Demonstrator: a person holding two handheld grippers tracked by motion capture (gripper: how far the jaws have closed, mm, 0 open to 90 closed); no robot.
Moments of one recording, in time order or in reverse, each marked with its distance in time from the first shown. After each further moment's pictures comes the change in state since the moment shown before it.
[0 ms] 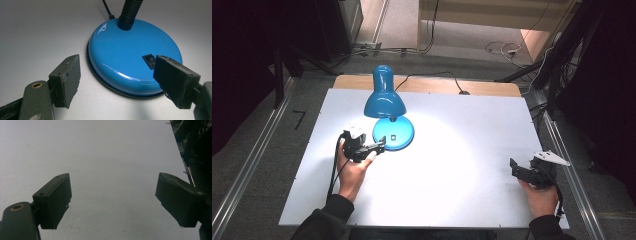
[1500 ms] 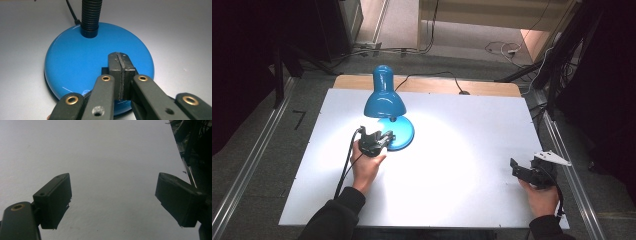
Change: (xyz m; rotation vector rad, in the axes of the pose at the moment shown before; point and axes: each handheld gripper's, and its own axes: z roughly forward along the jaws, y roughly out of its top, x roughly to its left) left arm -0.025 0.009 0.024 0.011 -0.134 0.069; right arm -0.001 0.000 -0.001 -0.002 0.003 0.007
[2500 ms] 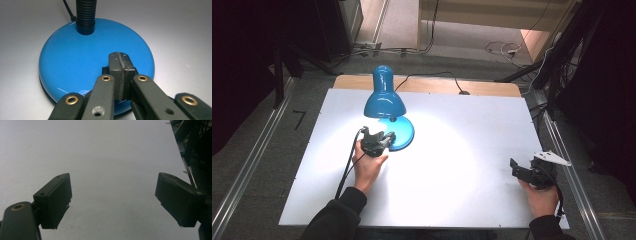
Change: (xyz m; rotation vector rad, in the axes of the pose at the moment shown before) left arm -0.002 -0.001 0.005 0.026 -0.001 0.030; right arm 0.001 0.000 -0.001 0.001 0.001 0.000
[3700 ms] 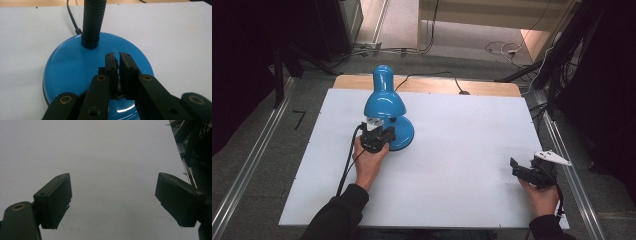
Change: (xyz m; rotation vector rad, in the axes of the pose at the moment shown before) left arm 0.003 0.010 0.000 -0.059 0.001 -0.056; right arm -0.001 0.001 0.001 -0.007 0.003 -0.001
